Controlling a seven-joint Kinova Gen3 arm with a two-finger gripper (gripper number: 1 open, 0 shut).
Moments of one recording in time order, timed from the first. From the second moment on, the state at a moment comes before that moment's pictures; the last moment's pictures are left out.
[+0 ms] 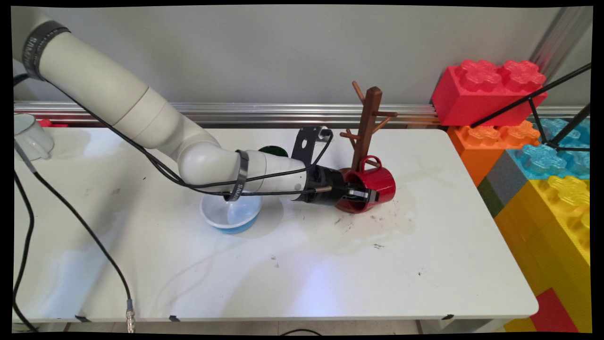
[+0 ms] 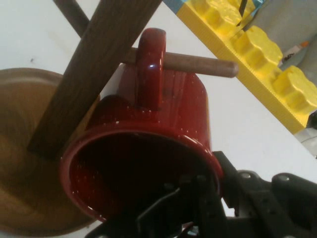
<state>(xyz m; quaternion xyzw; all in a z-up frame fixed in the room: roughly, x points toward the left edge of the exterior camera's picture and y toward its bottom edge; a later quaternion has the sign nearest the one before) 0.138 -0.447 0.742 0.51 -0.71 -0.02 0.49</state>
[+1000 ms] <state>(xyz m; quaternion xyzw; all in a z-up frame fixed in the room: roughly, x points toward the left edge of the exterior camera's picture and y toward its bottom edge) 0.126 -0.429 0.776 0.50 -0.69 -0.05 0.52</state>
